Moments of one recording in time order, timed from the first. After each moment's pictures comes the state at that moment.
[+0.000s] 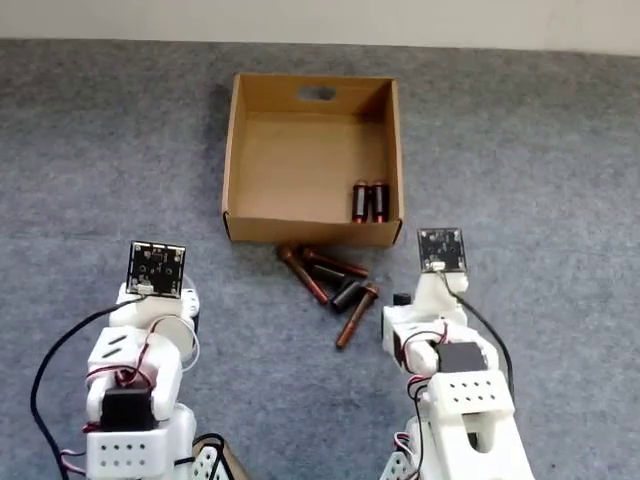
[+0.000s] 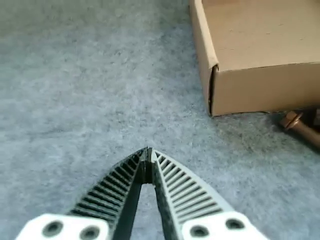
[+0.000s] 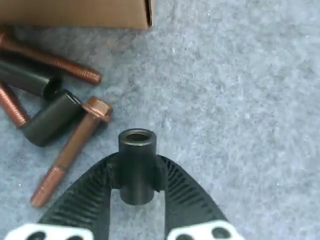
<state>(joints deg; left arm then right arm) -8.4 -102.0 89.2 55.0 -9.5 -8.8 -59.4 82.5 41.2 -0.7</state>
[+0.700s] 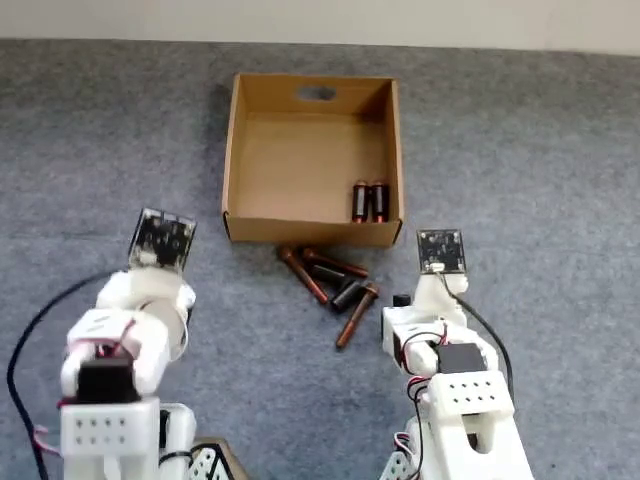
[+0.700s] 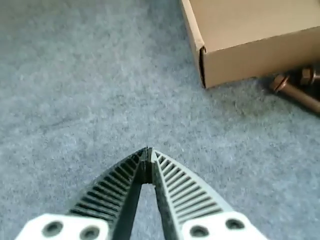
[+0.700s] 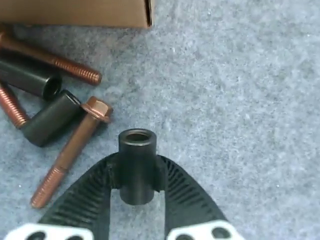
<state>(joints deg) -8.4 -74.2 66.2 64.8 -16.9 -8.8 -59.6 82.7 41.0 -0.7</state>
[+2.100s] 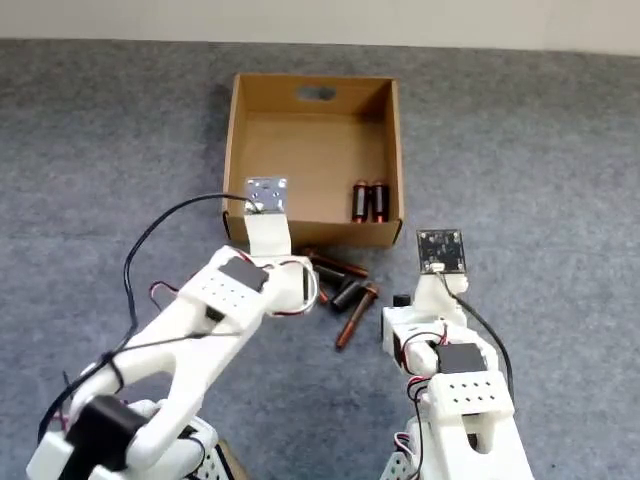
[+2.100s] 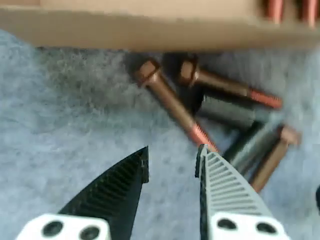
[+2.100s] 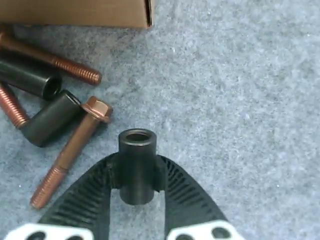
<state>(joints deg) 22.6 -17.0 51.2 40.9 31.1 -8.8 -59.6 82.7 41.0 -0.7</state>
